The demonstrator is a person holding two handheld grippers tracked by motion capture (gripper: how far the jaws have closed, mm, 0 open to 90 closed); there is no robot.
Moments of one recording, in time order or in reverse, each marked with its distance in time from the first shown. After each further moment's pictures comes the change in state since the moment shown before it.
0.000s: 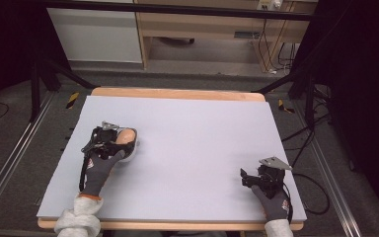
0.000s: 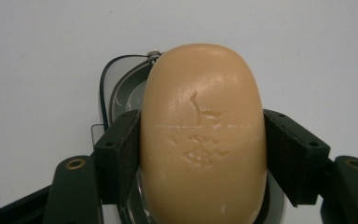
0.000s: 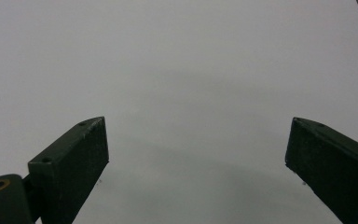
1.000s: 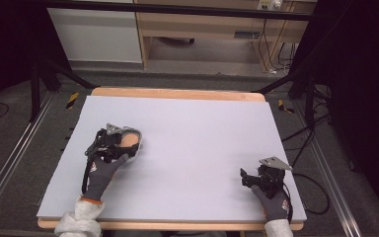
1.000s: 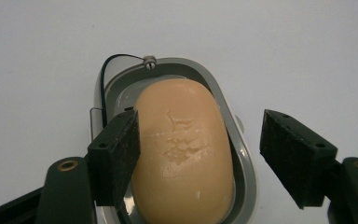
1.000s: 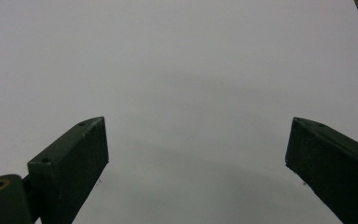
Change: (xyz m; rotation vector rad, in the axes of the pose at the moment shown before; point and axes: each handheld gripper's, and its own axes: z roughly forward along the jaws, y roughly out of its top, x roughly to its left) left arm -0.019 -0.003 -0.007 -0.045 -0.023 0.056; right arm 0.001 0.001 -0.001 -0.008 0.000 0.003
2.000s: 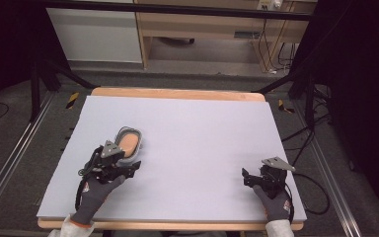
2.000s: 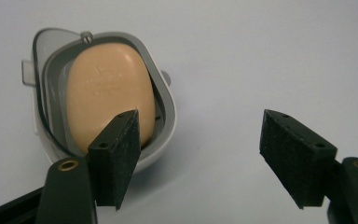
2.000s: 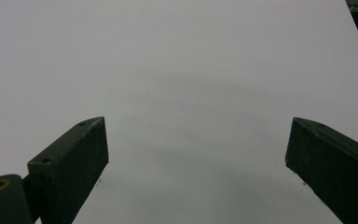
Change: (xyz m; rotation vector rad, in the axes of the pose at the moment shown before) left arm -0.022 -0.040 -0.035 -0.043 -0.122 0.092; right arm -0.005 -0.001 -0.003 -0.007 -0.005 0.017
